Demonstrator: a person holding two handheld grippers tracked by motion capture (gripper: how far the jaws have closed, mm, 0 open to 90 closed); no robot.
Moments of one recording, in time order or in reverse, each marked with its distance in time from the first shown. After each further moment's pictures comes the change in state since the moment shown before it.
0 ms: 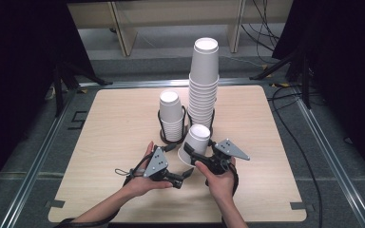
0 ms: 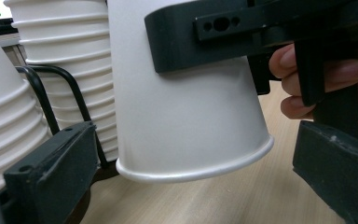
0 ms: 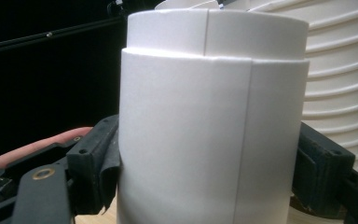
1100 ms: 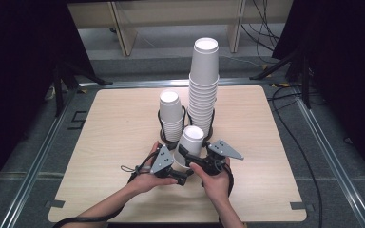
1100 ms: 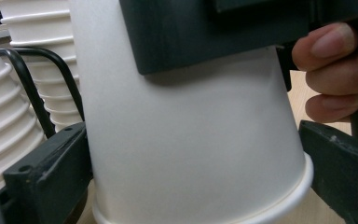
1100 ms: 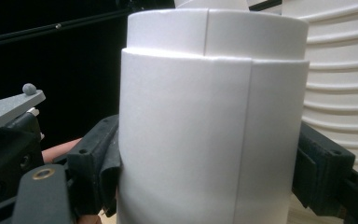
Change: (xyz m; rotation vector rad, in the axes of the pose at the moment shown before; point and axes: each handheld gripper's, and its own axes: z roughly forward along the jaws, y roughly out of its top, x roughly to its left) left arm 0.004 -0.008 0.017 0.036 0.001 0.003; right arm 0.010 -0.005 0.009 0.023 0.031 -0.015
